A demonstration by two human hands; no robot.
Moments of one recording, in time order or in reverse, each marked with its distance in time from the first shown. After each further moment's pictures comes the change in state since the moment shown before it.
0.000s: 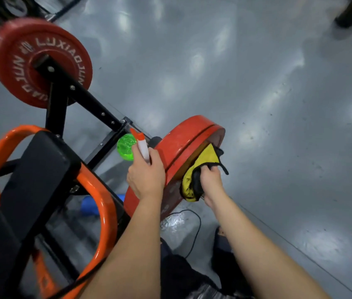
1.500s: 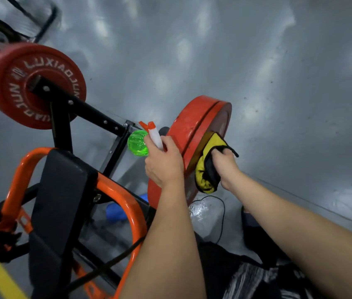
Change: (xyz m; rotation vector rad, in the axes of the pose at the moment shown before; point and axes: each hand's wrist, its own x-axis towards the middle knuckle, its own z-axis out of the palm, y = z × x) left_hand 0.002 -0.001 -0.003 -0.025 -0.024 0.054; right_hand -0.026 0.001 0.011 0.074 0.075 0.065
